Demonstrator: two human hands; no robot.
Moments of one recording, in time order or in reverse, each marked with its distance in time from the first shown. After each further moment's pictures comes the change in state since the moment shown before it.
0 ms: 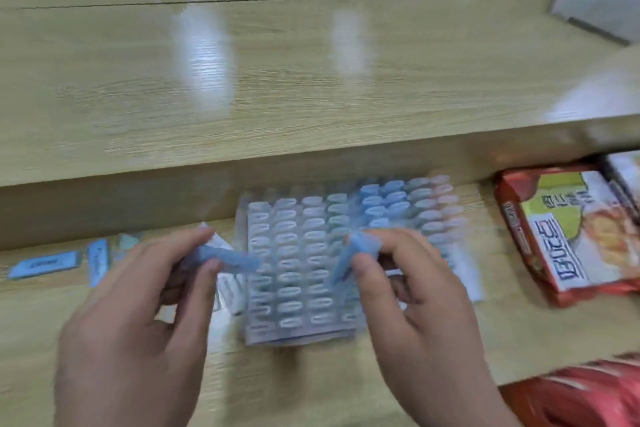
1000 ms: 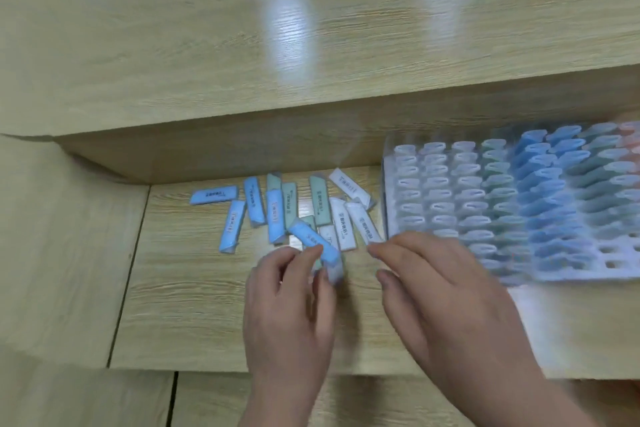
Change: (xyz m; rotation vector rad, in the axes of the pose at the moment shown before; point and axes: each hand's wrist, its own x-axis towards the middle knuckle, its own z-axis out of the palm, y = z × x) left_hand -0.069 -0.088 -0.010 0.283 0.103 0.069; right_hand -0.049 -0.002 0.088 -0.385 -0.202 -0.407
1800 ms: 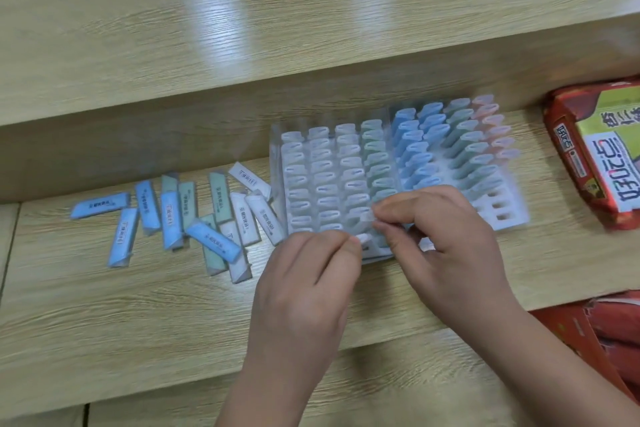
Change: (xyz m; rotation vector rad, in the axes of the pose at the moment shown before) left_hand 0.002 0.085 0.049 -0.123 -0.143 0.497; right_hand -0.022 0.088 -0.045 0.177 0.166 0.158
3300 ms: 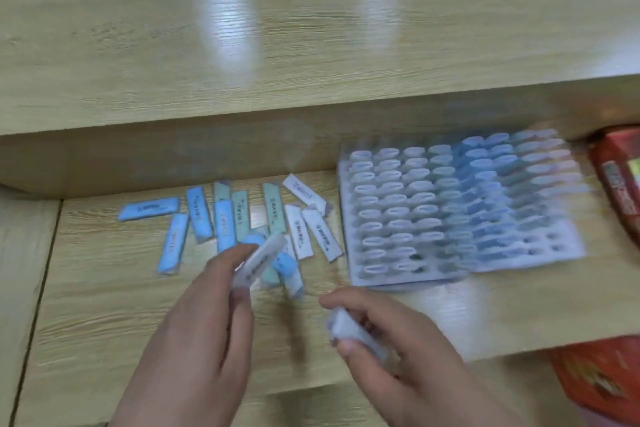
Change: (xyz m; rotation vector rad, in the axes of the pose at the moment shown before) left_hand -0.015 -0.080 -0.120 -0.176 -0.307 -0.629; right_hand -0.021 -0.093 0.055 0.280 -0.505 0.275
